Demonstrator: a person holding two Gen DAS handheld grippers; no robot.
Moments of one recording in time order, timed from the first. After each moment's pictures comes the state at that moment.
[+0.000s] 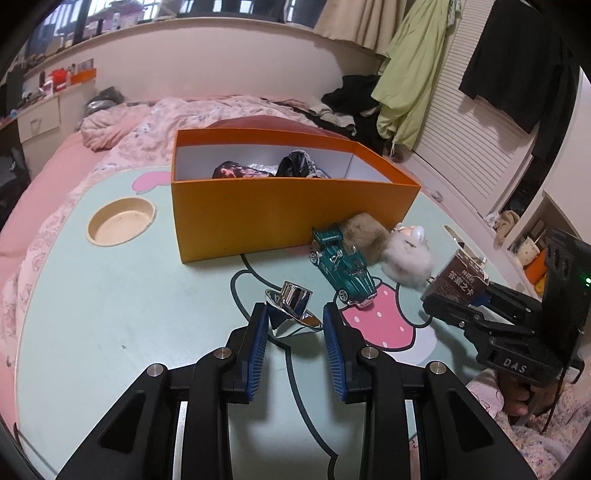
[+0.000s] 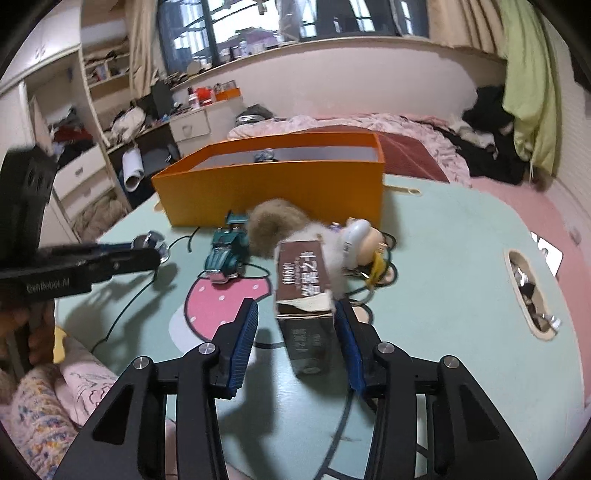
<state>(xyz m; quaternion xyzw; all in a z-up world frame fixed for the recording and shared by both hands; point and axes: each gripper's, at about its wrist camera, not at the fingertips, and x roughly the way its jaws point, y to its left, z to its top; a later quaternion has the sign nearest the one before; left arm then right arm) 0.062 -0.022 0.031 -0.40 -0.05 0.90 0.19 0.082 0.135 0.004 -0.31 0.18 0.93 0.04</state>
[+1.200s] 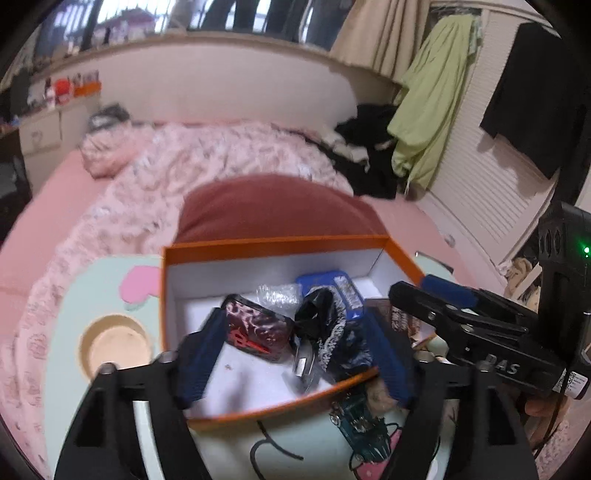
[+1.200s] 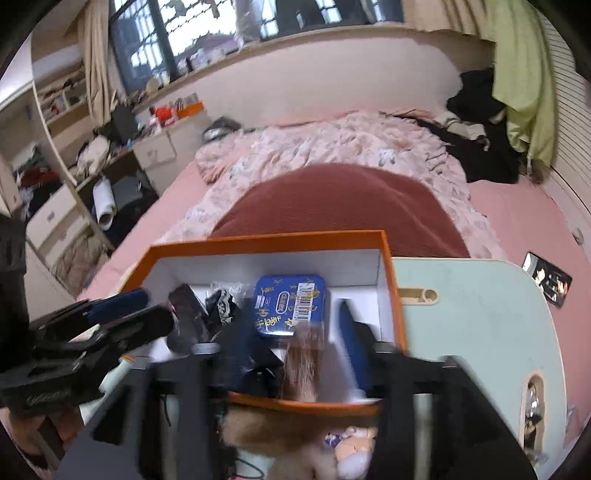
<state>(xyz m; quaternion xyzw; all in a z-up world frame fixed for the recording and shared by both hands) -0.028 -0.015 0.085 -0.35 -0.07 0.92 0.17 -0.035 0.192 0.065 -0.29 0.23 0.92 0.09</state>
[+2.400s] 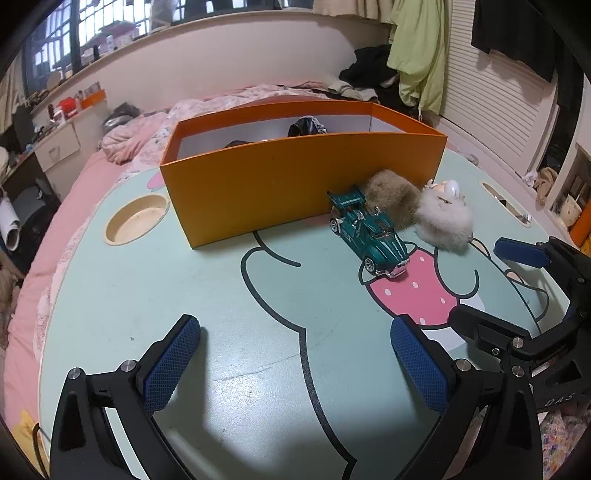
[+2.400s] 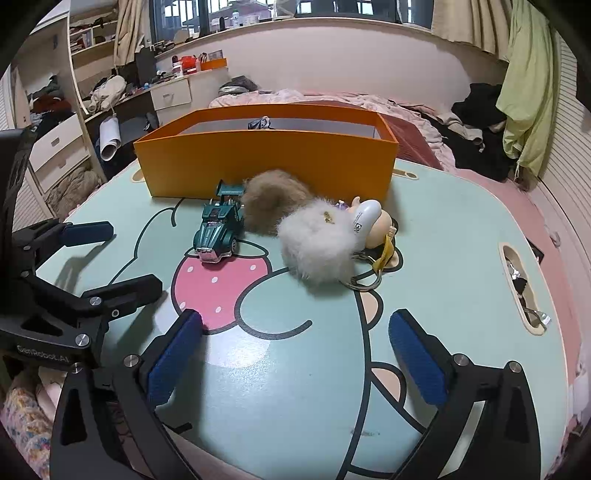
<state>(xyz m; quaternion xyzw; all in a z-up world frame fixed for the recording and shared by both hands) 0.064 0.000 0.011 -0.42 0.05 0.90 0.12 0.061 0.113 0.004 -0.36 0.14 0.92 0.09</state>
